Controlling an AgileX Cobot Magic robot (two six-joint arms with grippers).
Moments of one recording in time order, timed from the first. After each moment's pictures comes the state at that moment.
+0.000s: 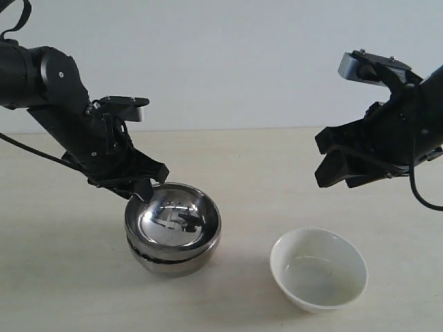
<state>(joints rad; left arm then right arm) -0.37 1.89 -1.34 -0.23 0.77 0.20 0.22 1.49 -1.07 0.53 0.83 -0.38</state>
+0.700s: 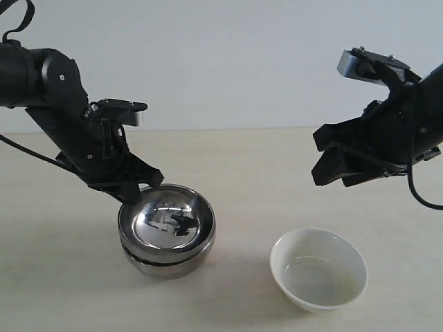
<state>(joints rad) -0.37 1.89 -1.34 -0.16 0.79 0.17 0.22 1.49 -1.07 0.56 0.83 -0.40</state>
